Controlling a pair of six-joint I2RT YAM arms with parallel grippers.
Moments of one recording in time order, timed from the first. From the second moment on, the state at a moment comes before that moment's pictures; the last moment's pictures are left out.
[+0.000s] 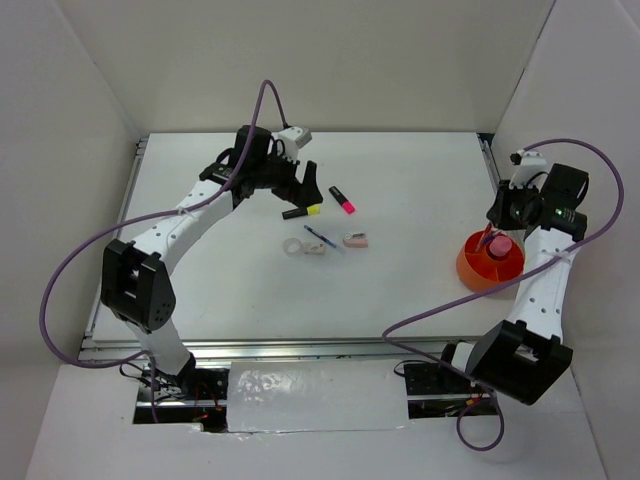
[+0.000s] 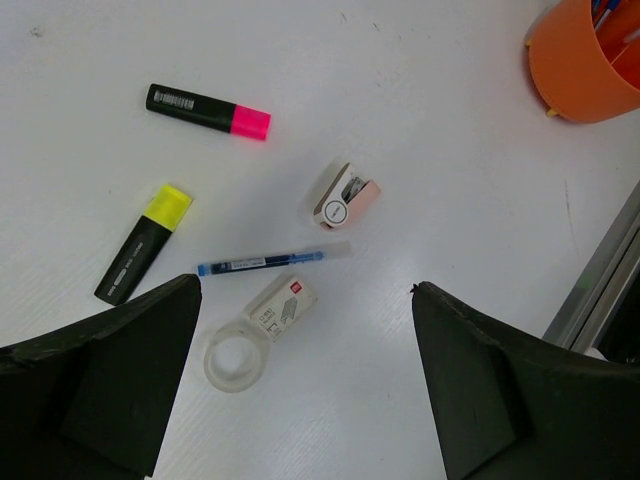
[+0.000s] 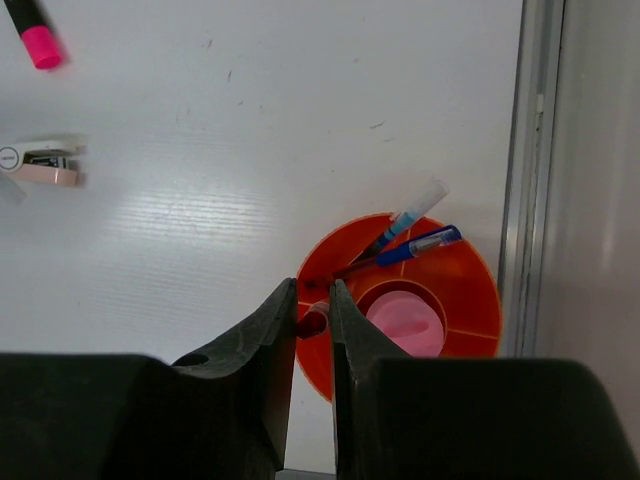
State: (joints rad) left arm -0.43 1.72 1.55 -0.41 0.47 -0.05; right arm -0.50 1.21 1.24 -0.78 -0.45 -0.36
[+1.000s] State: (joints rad) left arm -0.43 1.80 1.53 -0.44 0.53 0.21; right arm -0.53 1.34 1.30 -0.82 -0.50 -0.30
